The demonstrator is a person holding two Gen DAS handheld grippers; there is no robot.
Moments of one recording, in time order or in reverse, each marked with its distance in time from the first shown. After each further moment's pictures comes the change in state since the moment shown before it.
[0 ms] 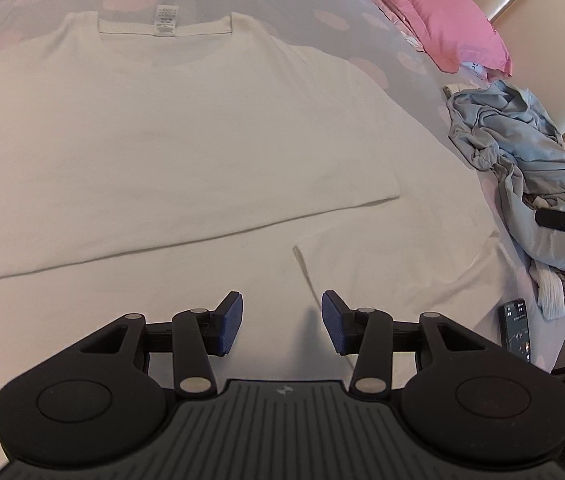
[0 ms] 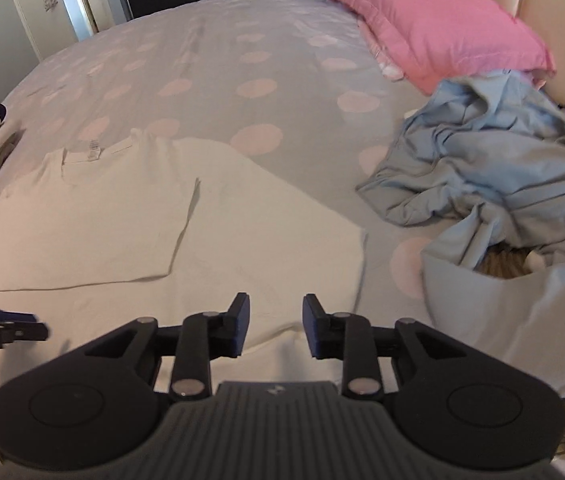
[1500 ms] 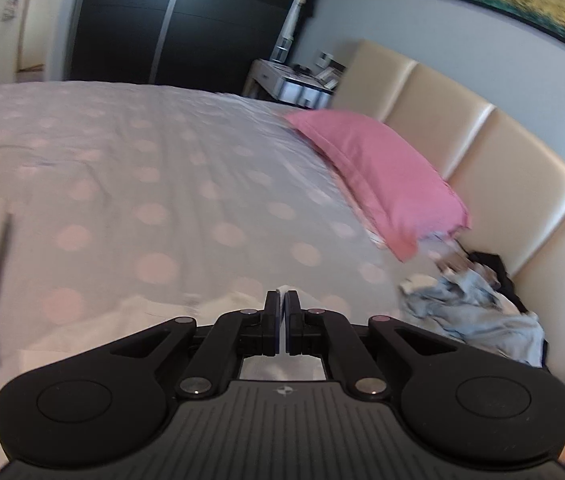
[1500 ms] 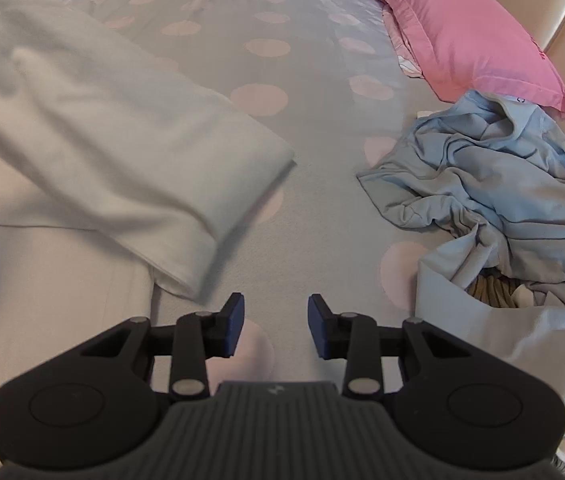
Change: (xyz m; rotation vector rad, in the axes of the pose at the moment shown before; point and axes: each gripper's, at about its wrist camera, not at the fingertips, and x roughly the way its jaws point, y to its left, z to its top) left arm -0.227 -0.001 0.133 0.046 -0.439 0.030; right arm 0.037 0.023 -0.001 -0.229 0.087 -0.160
